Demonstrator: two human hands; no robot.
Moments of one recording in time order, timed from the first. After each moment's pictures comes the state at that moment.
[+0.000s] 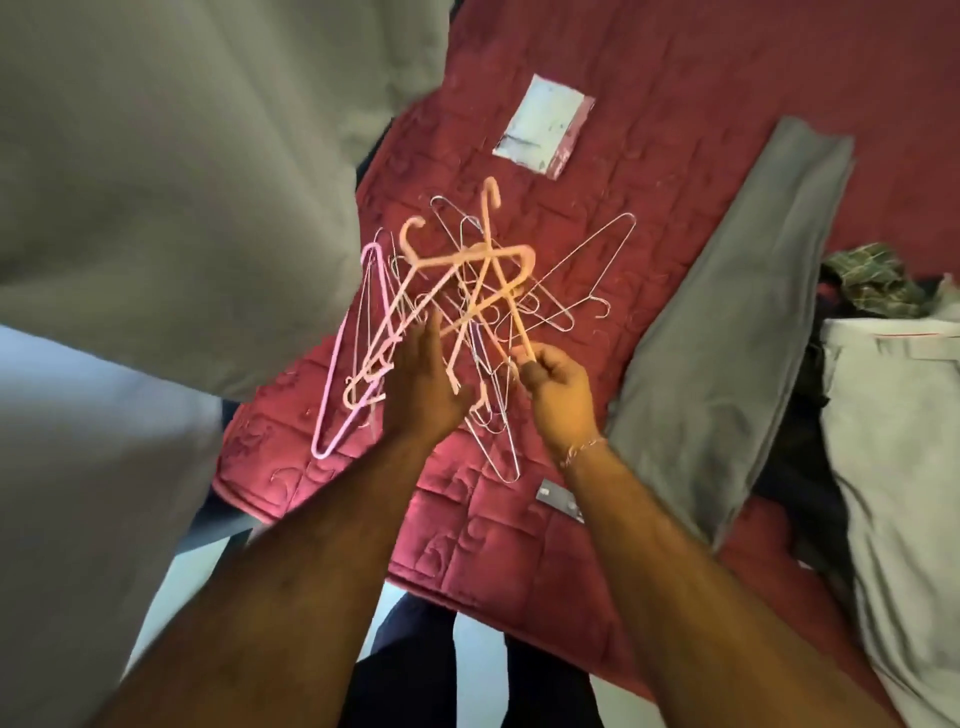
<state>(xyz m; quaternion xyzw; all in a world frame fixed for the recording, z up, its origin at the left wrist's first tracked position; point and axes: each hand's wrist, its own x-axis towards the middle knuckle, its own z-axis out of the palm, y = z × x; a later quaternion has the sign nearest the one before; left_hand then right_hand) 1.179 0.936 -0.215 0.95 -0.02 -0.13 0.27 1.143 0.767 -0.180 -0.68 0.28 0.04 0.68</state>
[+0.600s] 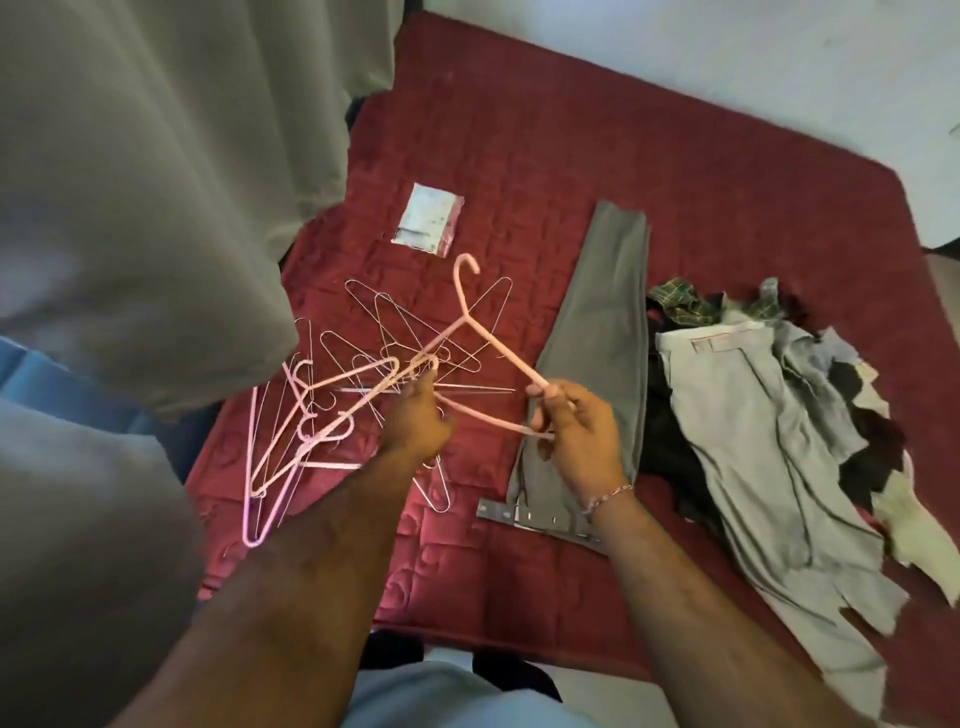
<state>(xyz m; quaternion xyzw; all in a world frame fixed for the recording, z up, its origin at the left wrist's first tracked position) 1.170 0.886 -0.144 0.90 -0.09 -0.26 0.34 1.050 0.724 -0.026 -0.75 0.26 -0.11 0.59</state>
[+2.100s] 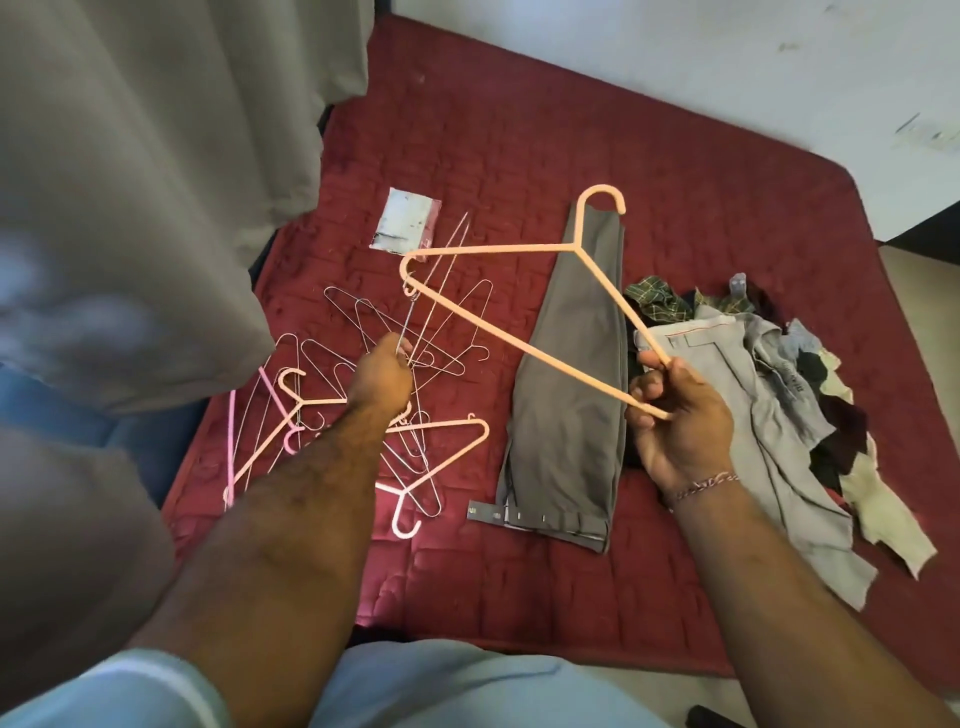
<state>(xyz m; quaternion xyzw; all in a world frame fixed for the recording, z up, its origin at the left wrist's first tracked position) 1.233 0.887 -0.122 0.91 -0.04 -0.18 0.37 1.027 0.651 0.038 -0.44 0.31 -0.21 0.82</state>
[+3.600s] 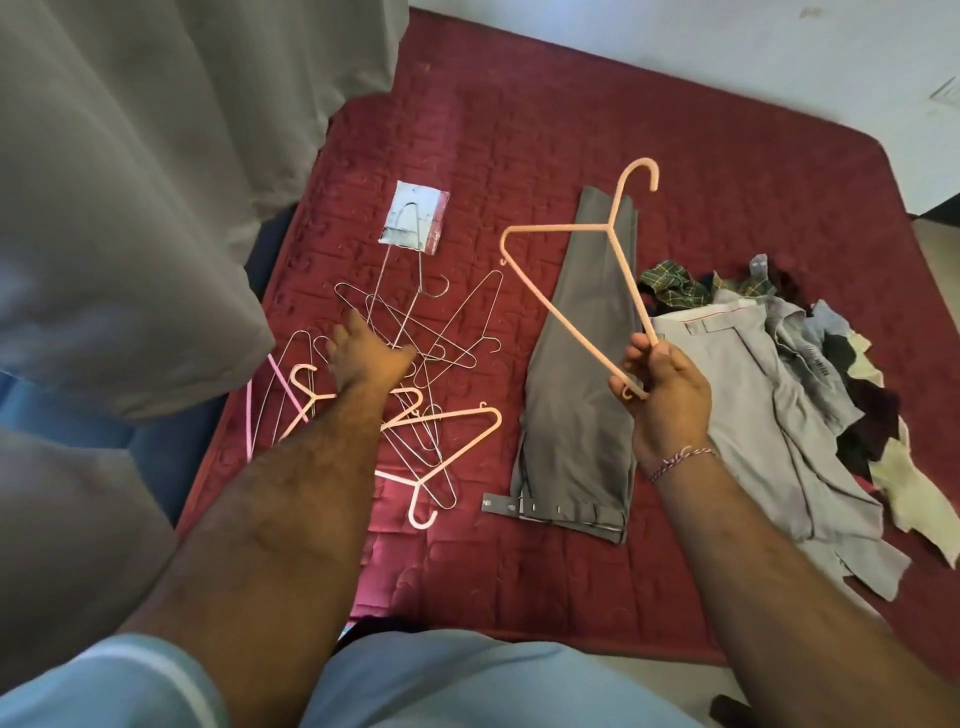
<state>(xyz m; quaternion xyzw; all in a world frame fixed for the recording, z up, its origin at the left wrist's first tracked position) 1.255 0.900 -0.102 0.94 0.05 -0.18 0.29 1.049 0.654 0.005 -0.53 0.42 -0.26 0.69</state>
